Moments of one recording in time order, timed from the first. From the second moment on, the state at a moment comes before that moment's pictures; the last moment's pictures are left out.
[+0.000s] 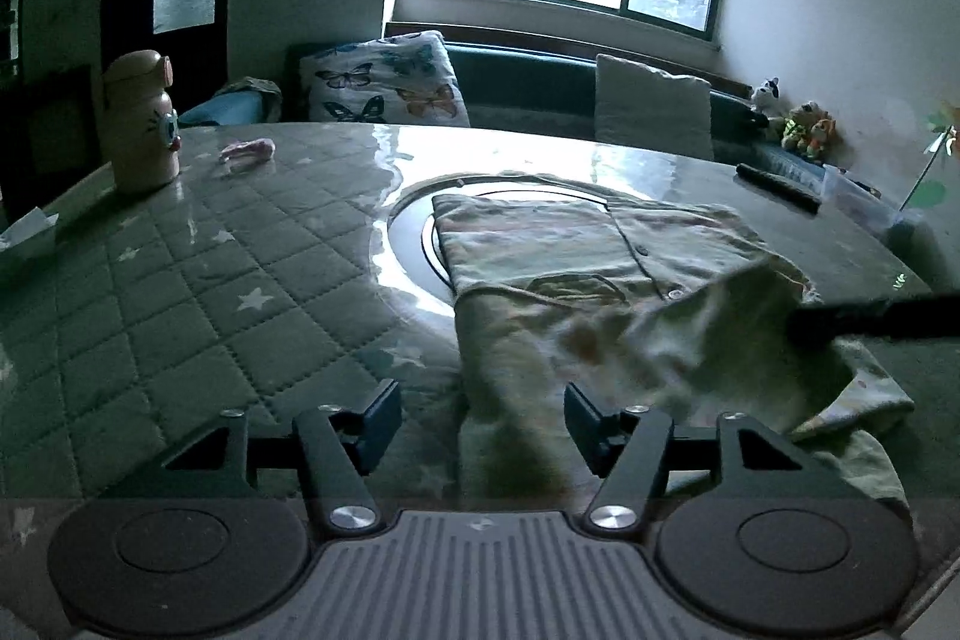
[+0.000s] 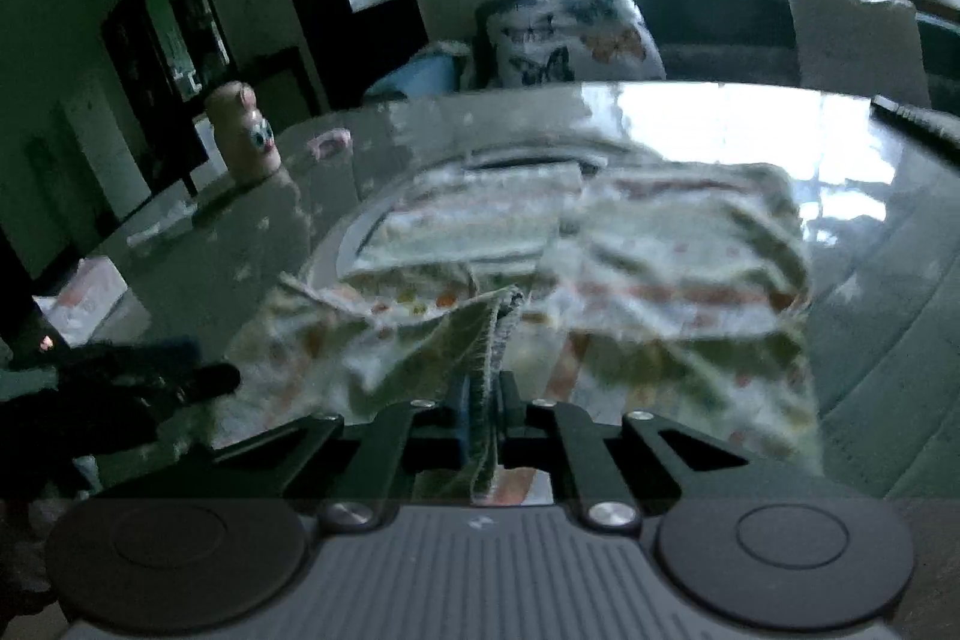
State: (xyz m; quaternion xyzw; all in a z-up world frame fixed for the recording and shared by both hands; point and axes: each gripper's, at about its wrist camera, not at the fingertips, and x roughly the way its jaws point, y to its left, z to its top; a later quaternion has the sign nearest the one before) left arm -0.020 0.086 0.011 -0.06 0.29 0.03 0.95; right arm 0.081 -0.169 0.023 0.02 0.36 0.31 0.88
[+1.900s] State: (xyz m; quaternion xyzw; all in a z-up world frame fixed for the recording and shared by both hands) left arm 0.037 0.051 0.001 0.06 0.32 -0.04 0.94; right arm 0.105 -0.188 -0.006 -0.06 0.36 0.28 0.89
